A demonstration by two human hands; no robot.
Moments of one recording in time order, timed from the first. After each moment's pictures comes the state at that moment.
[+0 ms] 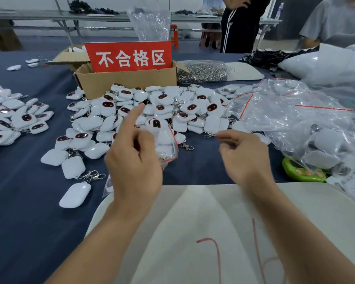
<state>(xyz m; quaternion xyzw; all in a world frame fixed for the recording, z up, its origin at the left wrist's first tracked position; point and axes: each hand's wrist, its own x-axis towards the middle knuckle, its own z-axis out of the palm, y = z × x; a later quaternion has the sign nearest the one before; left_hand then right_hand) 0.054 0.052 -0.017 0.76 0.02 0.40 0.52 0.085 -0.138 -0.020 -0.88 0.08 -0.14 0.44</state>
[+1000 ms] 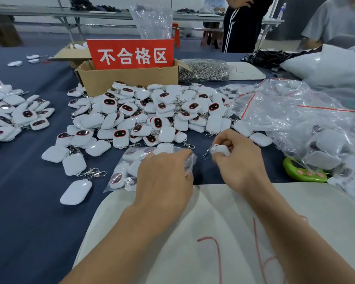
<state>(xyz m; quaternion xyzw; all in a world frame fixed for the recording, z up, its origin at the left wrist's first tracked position) 0.050 0.030 -0.036 0.97 -0.05 0.21 0.12 0.083 -0.134 -0.031 -0.89 0.03 -0.12 0.44</state>
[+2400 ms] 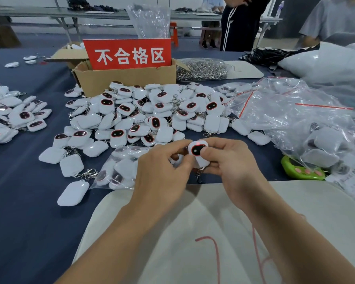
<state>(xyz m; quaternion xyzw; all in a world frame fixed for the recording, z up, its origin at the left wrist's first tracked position) 0.050 0.033 -0.029 0.87 -0.06 0.17 0.47 0.068 -0.119 -0.017 -0.70 0.02 0.05 0.71</state>
